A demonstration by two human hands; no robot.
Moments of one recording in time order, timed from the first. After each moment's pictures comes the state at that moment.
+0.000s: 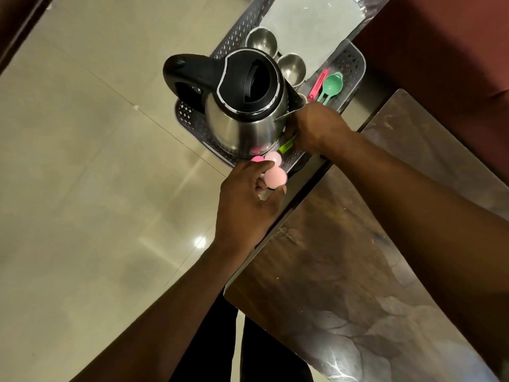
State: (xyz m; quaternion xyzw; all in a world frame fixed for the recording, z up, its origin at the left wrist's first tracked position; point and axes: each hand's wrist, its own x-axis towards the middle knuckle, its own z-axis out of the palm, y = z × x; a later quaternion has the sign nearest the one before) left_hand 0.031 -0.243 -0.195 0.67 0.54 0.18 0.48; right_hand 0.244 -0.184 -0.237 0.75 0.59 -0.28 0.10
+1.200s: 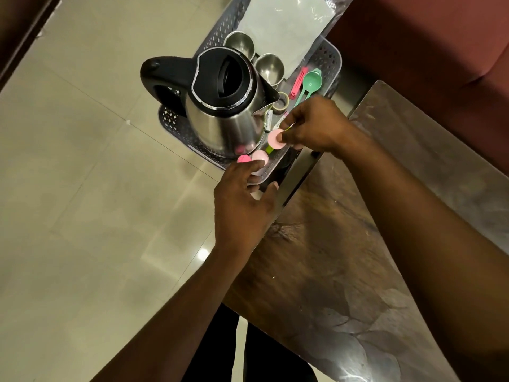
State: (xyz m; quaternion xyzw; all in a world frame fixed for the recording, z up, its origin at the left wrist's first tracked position) left_hand 0.043 -0.263 -0.198 0.65 0.54 0.23 0.49; right_hand 0.260 -0.219 -0.200 0.79 0.38 -0.47 -0.14
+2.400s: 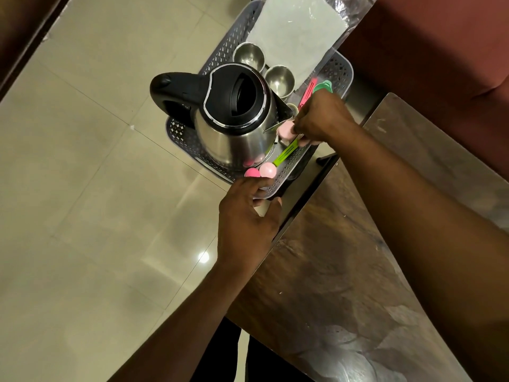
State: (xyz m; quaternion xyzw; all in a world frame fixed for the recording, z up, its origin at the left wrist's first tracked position) left_hand 0.036 -0.254 -0.203 0.66 0.53 0.22 0.49; right_hand 0.277 -0.170 -0.240 0.86 0.29 -0.41 -0.07
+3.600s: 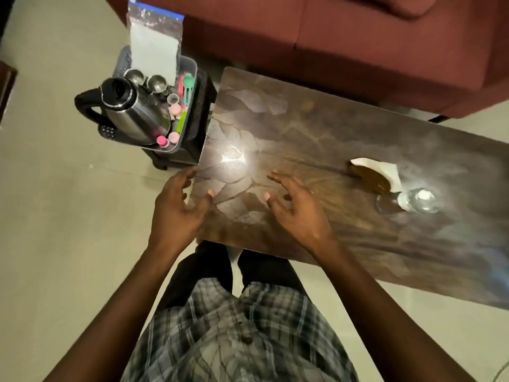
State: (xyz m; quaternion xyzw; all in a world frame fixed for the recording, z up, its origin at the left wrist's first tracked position) left_hand -0.022 -0.435 0.008 0.78 0.41 0.07 0.47; right_hand 0.131 -0.640 0.002 0.84 0.26 -0.29 -0.37
